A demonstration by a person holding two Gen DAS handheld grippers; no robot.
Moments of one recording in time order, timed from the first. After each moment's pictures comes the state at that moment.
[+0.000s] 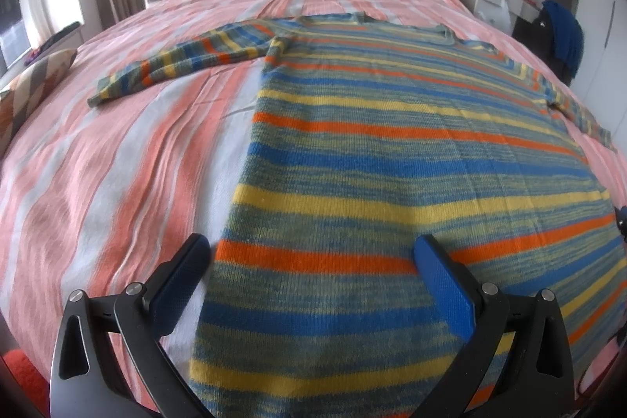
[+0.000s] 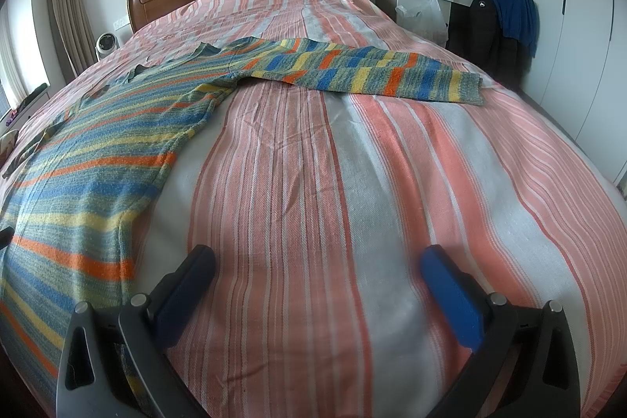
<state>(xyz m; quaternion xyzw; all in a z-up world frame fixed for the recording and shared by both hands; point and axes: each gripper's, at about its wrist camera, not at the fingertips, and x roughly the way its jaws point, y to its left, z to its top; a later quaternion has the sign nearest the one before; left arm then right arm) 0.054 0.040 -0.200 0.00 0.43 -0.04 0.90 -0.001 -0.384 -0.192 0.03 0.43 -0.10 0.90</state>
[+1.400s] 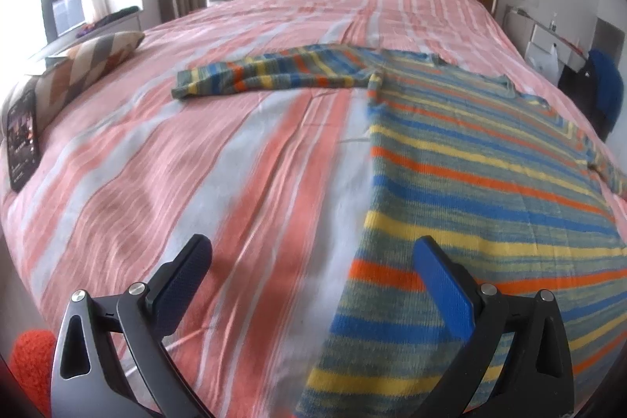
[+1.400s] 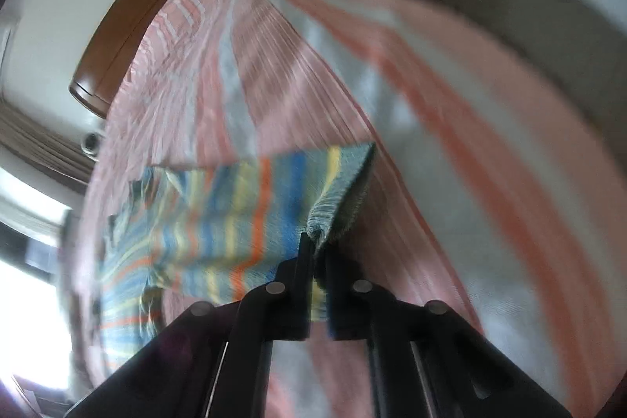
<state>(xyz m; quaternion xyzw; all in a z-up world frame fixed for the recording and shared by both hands) 0.052 0.096 -0.187 -0.04 0.39 0.05 0.92 0.144 -0.584 -0.131 0.26 0.47 -0.10 0.84</state>
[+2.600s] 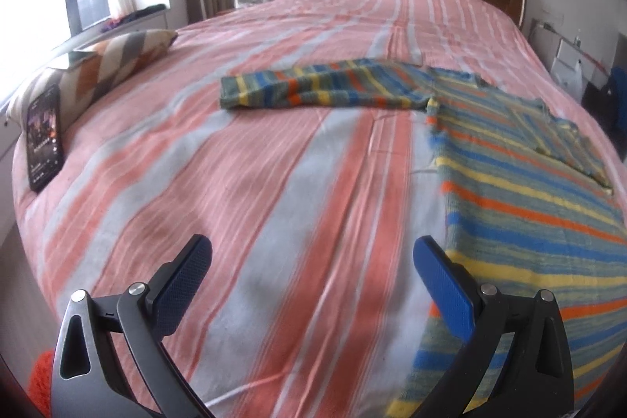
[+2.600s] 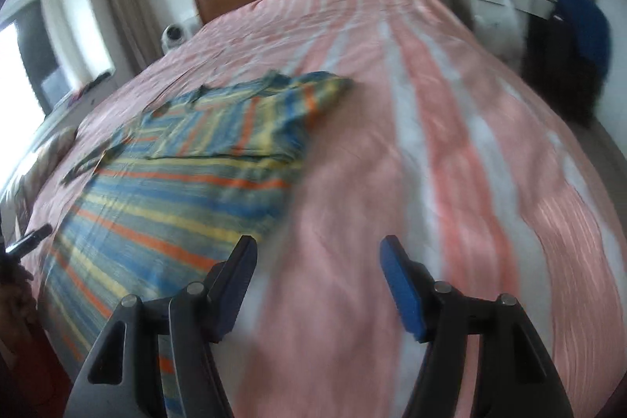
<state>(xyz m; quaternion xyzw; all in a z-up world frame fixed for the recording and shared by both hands) 0.069 0.132 -0.188 -0.05 0.39 0.10 0.91 0.063 -0.406 -0.148 0.06 0.42 0.02 0.91</state>
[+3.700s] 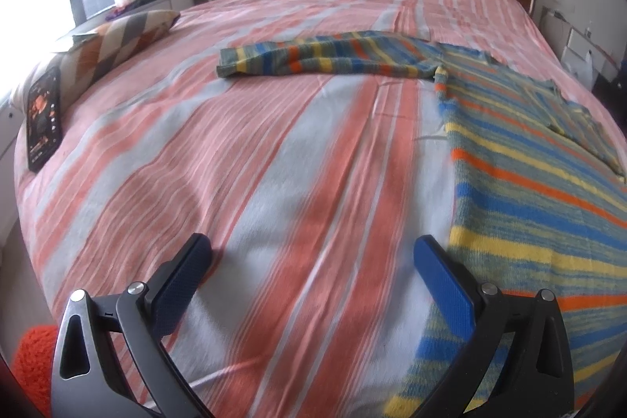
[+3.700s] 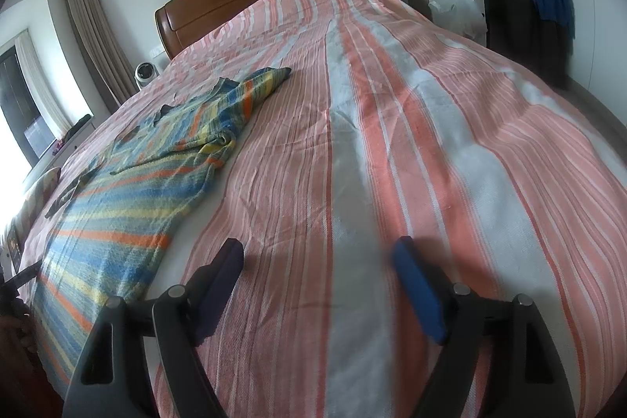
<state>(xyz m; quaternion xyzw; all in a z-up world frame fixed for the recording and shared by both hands) 0.070 0.124 -0.205 -0.05 0.42 0.11 0.90 0.048 -0.438 -0.186 0.11 0.40 -0.01 0.91</state>
